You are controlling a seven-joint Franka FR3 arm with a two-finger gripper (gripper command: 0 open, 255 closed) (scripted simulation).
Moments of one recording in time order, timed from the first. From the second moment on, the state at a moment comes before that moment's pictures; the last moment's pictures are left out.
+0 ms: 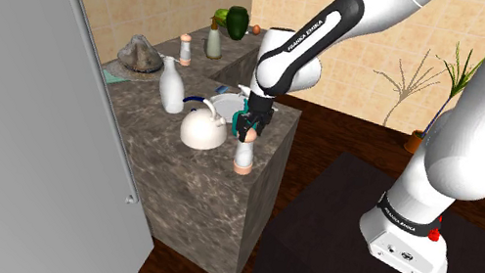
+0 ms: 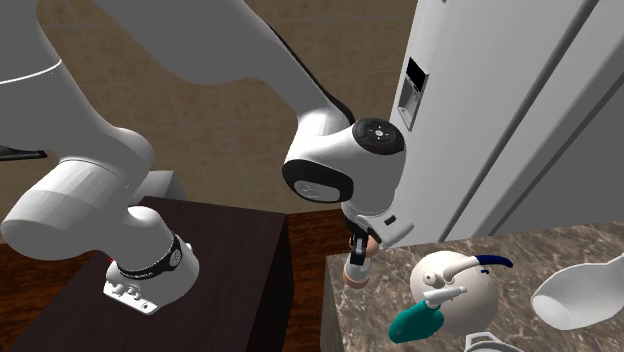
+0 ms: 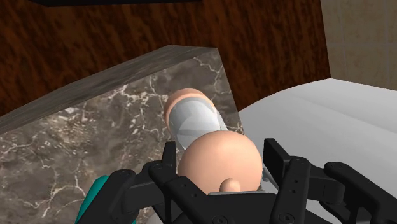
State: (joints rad) arm 0.15 0.03 0.03 -2.52 0.30 2.59 -0.02
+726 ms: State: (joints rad) arm 0.14 -0.03 0.03 -2.51 0.27 2.52 0.01
